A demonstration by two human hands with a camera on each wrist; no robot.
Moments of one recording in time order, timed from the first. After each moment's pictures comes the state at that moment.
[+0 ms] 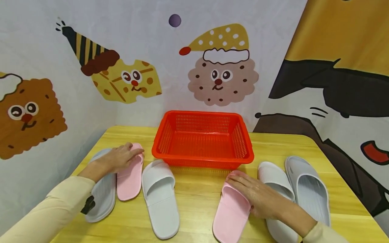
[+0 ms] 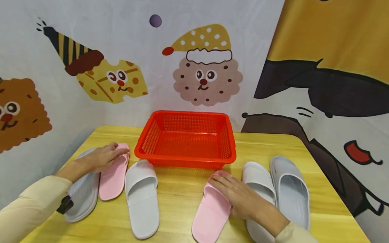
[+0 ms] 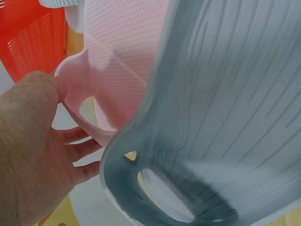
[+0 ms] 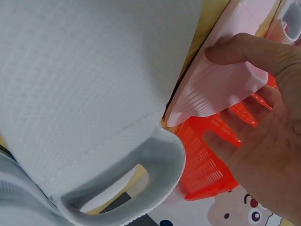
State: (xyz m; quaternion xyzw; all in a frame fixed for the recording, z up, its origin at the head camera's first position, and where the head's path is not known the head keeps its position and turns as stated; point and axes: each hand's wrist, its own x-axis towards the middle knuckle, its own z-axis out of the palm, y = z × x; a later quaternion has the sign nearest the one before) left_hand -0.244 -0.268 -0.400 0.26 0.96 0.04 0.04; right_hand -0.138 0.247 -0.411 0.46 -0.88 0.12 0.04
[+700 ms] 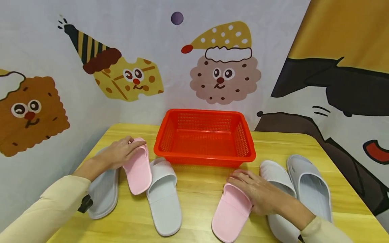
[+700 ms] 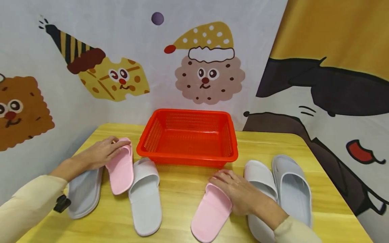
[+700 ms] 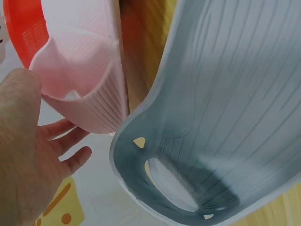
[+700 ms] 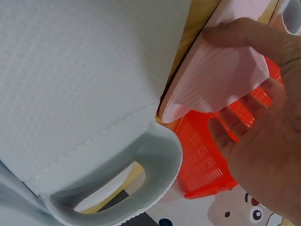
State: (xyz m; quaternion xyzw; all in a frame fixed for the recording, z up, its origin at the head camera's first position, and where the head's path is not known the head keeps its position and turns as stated) left_hand -0.237 -0.272 -0.383 0.28 0.96 0.08 -0.01; right_hand -0.145 0.244 -0.408 0.46 -0.88 0.10 0.04
